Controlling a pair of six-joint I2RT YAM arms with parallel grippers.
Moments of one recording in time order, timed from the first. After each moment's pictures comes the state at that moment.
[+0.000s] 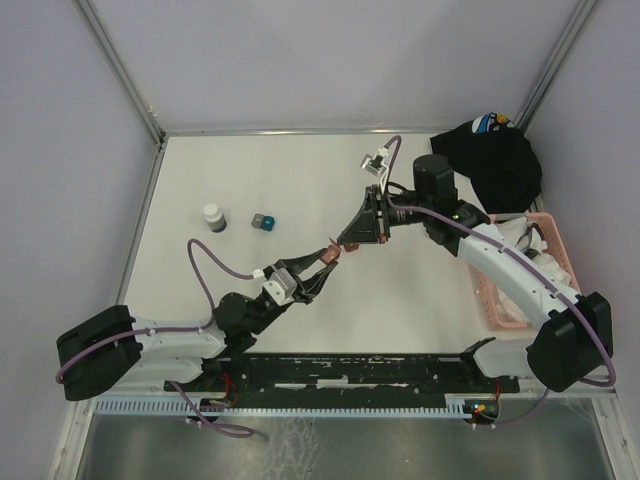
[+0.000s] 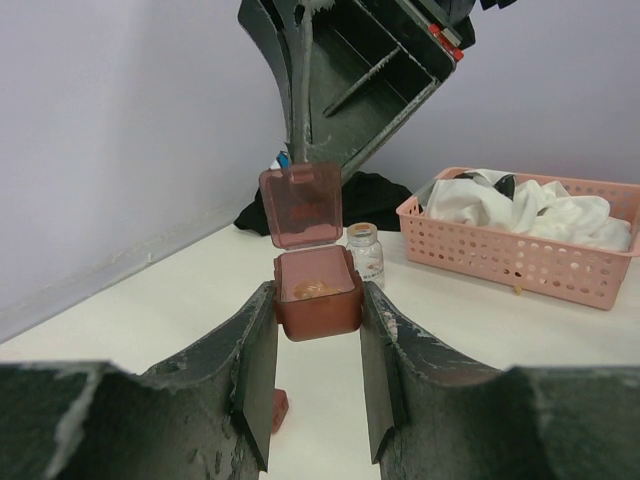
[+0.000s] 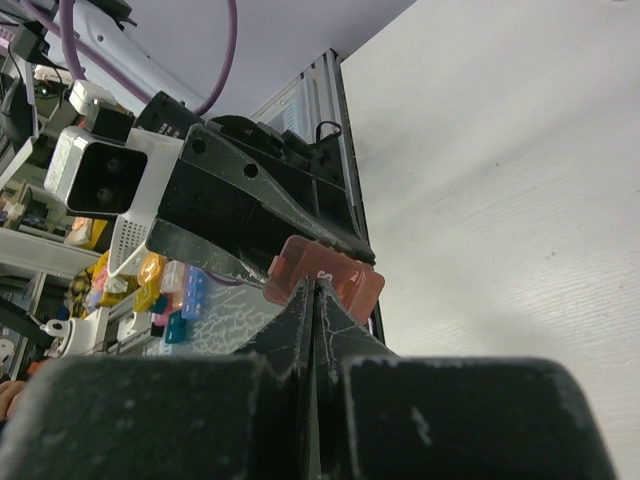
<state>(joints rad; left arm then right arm) -1.10 1.11 0.20 1.32 -0.16 0.21 0.49 1.33 1.10 -0.10 -1.09 0.42</state>
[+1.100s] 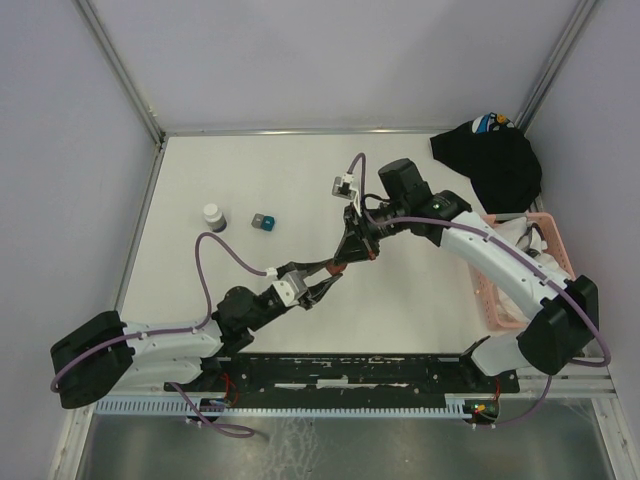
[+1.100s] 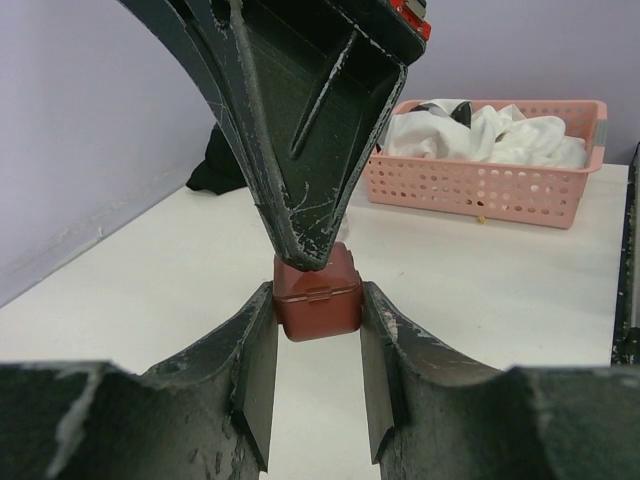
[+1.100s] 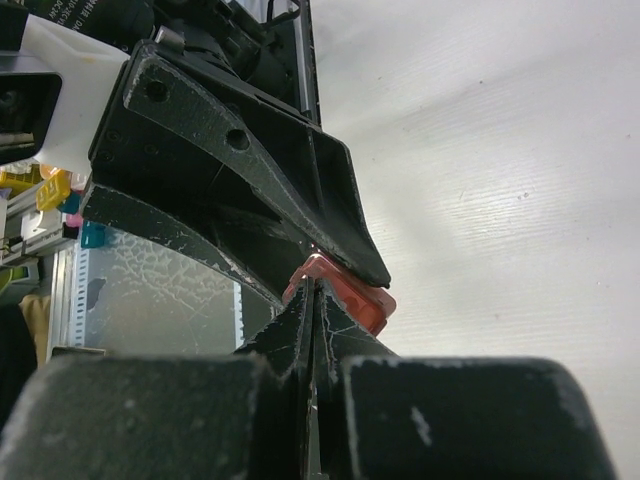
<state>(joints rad) -1.05 1.06 0.21 1.11 0.00 0.21 0.63 1.43 1.29 -0.62 -0.96 -0.08</state>
